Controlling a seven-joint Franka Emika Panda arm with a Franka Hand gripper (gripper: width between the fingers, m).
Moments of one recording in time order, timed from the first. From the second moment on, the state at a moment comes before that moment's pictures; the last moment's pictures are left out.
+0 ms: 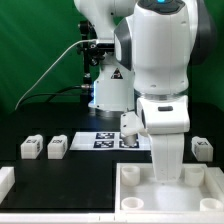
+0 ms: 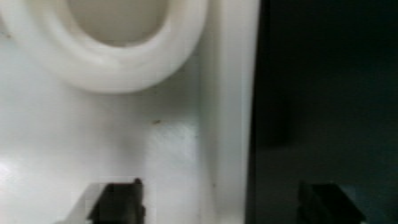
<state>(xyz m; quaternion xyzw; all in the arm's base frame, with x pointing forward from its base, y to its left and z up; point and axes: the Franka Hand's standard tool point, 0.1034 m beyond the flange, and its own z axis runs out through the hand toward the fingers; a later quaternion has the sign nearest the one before) 0.496 0.065 0.012 -0.71 -0.70 0.03 0.07</state>
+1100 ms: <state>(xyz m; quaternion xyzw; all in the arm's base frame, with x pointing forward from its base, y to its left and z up) 0.493 0.066 0.025 -0.76 -0.65 0.03 0.06</state>
